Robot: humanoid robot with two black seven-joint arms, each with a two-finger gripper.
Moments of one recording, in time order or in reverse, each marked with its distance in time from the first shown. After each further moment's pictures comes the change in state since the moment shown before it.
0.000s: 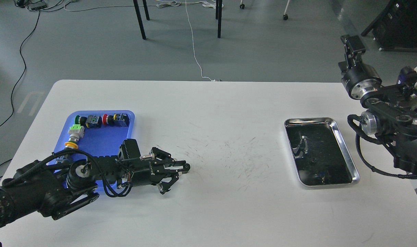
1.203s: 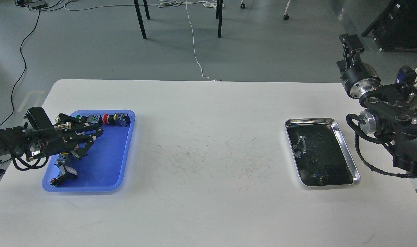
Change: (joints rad) left arm -0.064 0.383 0.002 0.094 -0.033 0.073 -0.001; right arm 0.006 -0.001 -0.002 0.006 -0.002 0.000 0.001
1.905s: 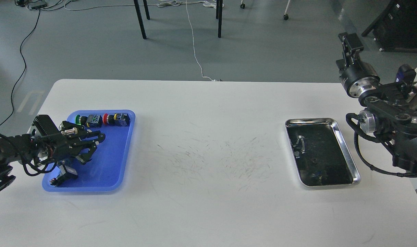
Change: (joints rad) left arm 0.032 -0.086 0.002 0.108 -0.016 0.007 0.000; right arm 0.002 0.004 0.000 0.007 -0.001 0.000 0.000
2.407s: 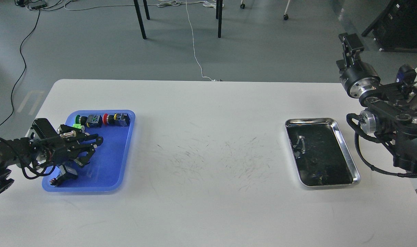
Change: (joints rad) left arm 0.012 -0.003 -0.001 0.008 -0.013 0.001 0.000; right arm 0.000 -0.006 0.000 0.003 0.000 0.000 0.001
